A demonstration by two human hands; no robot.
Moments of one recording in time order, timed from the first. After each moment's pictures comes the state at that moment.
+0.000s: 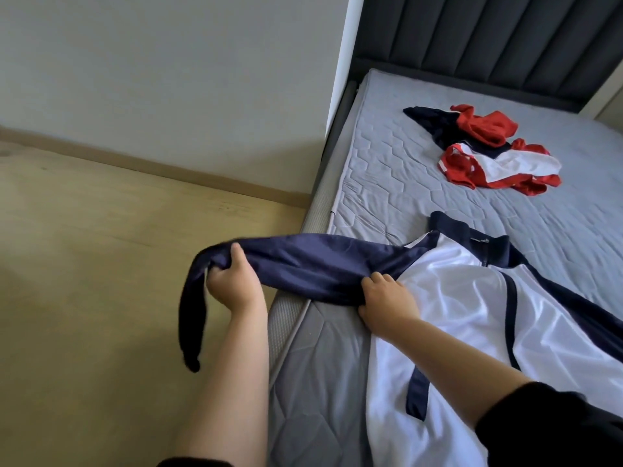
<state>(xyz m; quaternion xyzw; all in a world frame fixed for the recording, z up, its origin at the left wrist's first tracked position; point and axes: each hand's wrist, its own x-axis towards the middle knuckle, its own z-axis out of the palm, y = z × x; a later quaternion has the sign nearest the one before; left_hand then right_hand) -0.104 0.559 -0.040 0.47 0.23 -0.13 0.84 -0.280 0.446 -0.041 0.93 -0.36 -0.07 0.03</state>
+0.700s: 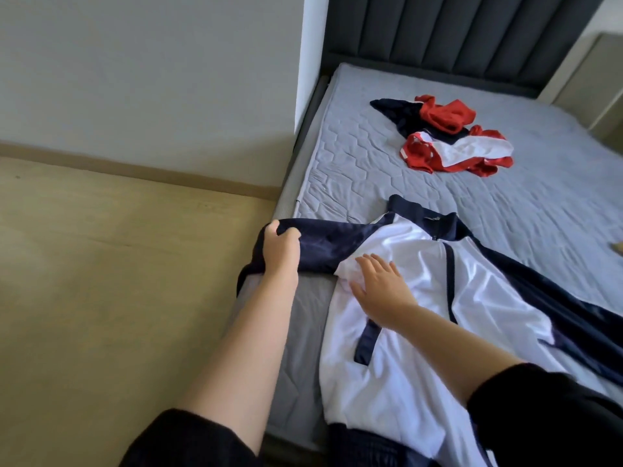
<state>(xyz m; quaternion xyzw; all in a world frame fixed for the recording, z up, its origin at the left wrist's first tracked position) -0.192 0.522 0.014 0.68 -0.08 -0.30 0.67 -0.358 0.452 -0.021 0.92 -0.38 0.01 -0.06</state>
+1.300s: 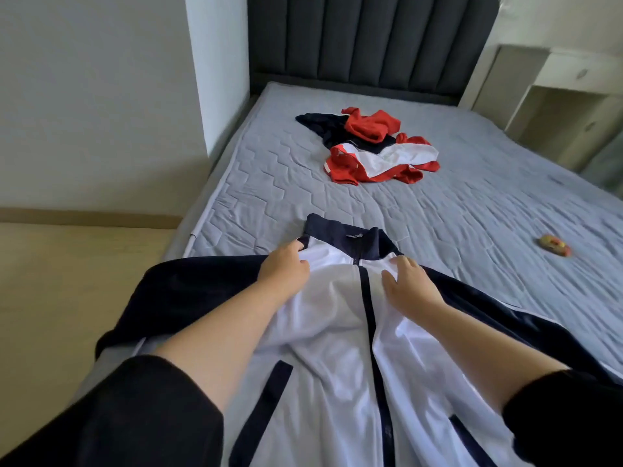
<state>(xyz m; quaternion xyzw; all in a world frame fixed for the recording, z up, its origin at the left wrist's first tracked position) -0.276 0.359 -0.011 0.80 -0.50 -0.18 0.27 -0.488 0.287 -0.014 0.79 -0.58 0.12 -0.15</state>
